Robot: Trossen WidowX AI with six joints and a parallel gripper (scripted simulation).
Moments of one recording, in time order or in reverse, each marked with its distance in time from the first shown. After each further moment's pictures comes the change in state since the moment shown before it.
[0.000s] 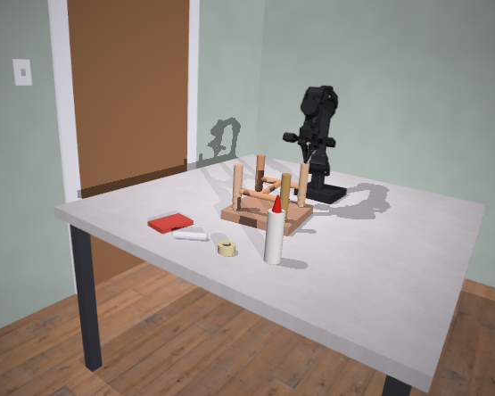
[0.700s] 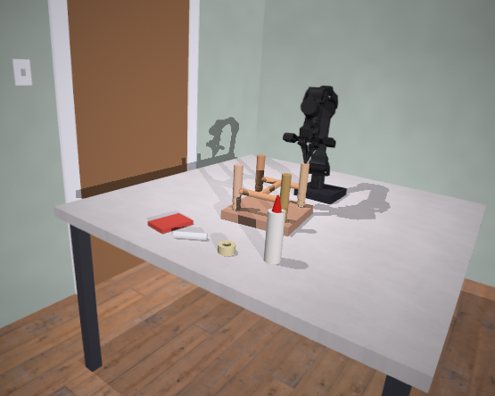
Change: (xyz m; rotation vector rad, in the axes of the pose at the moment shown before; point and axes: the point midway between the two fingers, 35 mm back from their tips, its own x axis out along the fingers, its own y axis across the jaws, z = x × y) arm 0.000 0.000 0.000 0.000 -0.006 0.001
